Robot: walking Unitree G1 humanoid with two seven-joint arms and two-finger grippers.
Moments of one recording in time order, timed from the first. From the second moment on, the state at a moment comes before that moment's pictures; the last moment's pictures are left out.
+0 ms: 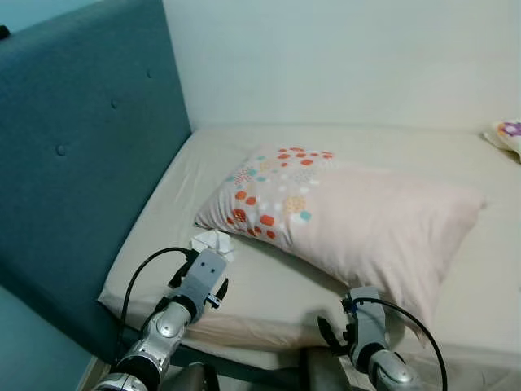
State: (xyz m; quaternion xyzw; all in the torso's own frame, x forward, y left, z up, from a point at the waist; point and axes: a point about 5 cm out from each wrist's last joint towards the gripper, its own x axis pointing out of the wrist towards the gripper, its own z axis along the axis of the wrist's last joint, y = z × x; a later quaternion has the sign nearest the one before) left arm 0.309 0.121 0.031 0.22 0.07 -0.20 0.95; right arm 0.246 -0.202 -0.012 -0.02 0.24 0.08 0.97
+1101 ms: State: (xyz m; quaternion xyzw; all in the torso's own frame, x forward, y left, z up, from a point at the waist) left arm 0.324 0.122 0.042 0.08 0.09 -0.11 0.99; right arm 0.245 -0.201 0.009 0.07 0.20 0.06 0.98
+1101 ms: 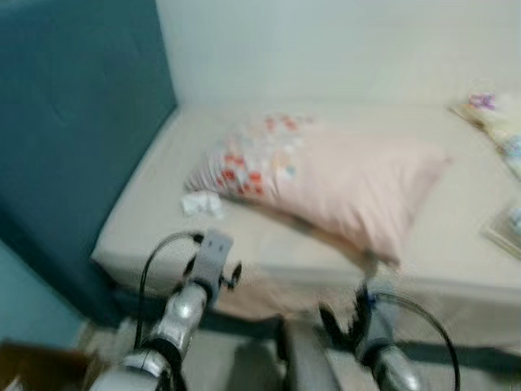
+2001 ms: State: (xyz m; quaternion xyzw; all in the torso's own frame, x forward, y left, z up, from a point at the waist) left arm 0.306 0.132 0.020 0.04 0.13 -0.10 0.98; right arm 0.276 -0.190 0.018 0.05 0.19 0.07 0.98
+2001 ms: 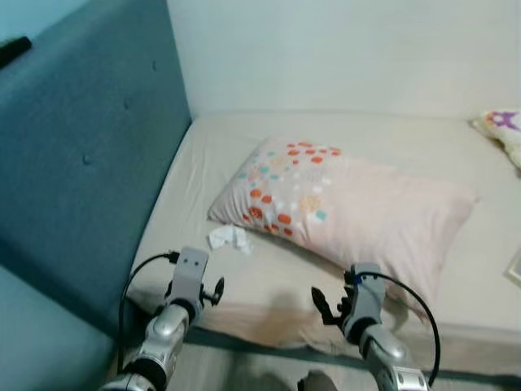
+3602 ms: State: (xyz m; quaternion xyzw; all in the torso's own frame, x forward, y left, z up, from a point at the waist) left arm 0.203 0.169 -0.072 0.00 0.39 -0.04 0.92; right arm 0.272 -0.197 -0.002 -0.02 0.26 0.10 0.96
